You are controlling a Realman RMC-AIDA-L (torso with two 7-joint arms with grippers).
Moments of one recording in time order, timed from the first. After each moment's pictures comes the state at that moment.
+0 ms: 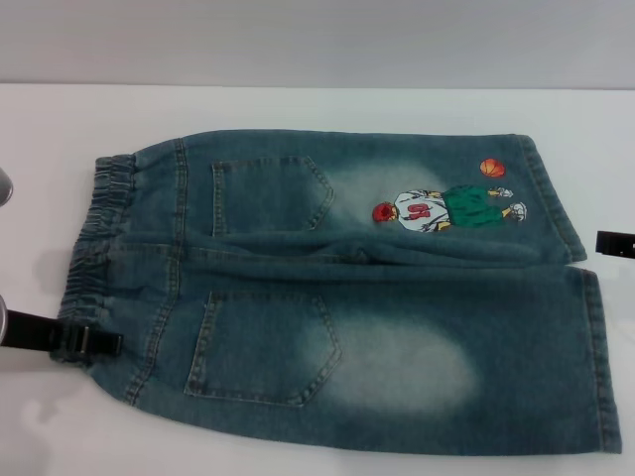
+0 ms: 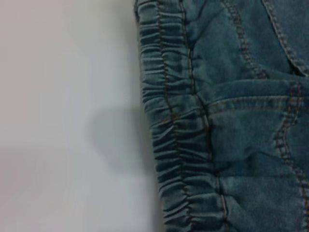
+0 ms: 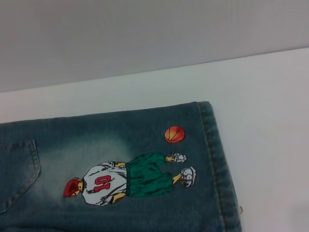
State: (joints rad) left arm -0.10 -2.06 -1.59 -1.68 2.74 -1.35 0.07; right arm -0.08 2.08 -1.49 -1.94 0.55 1.21 -0.02
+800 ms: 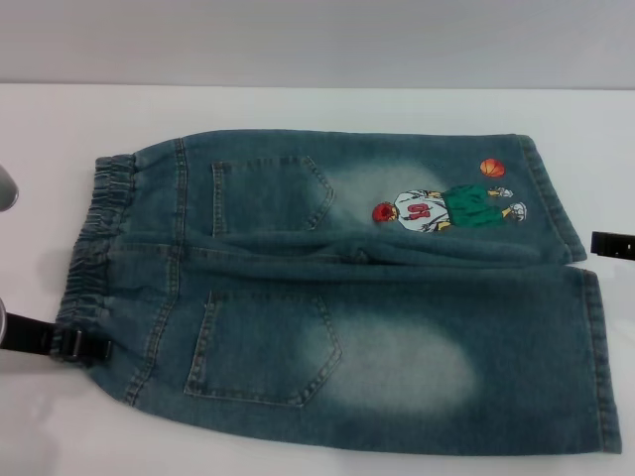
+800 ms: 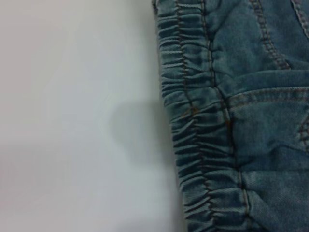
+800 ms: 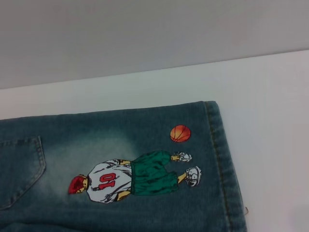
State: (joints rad) left arm -0.12 -2.06 -1.55 -1.67 2.82 -1.36 0.03; right arm -0.07 2.08 -1.49 -1.93 0.55 1.21 -0.04
